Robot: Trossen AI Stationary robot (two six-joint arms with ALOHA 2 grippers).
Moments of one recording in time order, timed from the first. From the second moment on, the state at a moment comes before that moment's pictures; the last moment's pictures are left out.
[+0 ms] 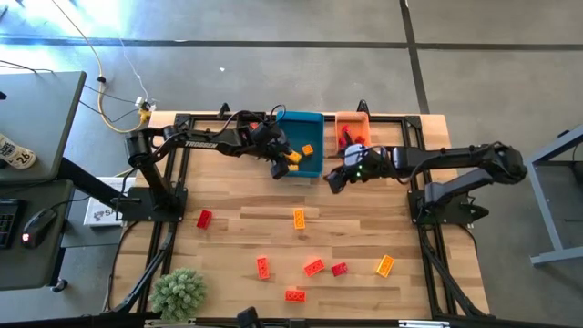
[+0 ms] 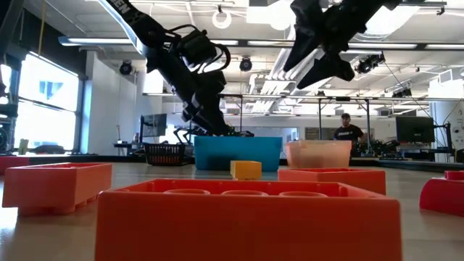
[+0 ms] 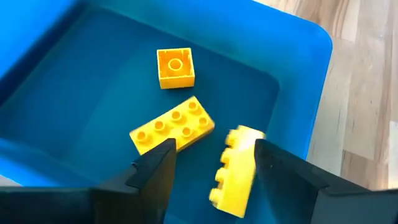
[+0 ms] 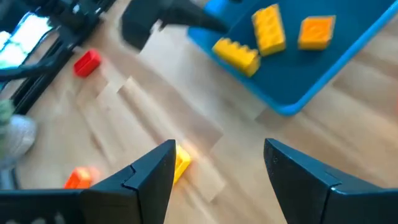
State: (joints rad) left arm 0.52 1.74 1.03 -0.13 0.07 0.01; right arm -0.07 1.26 0.94 -0.44 0.13 0.77
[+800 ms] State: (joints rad) left arm 0.41 1.41 1.03 -0.38 0.18 -0.09; right arm 0.35 1.26 0.94 -0.42 0.10 0.82
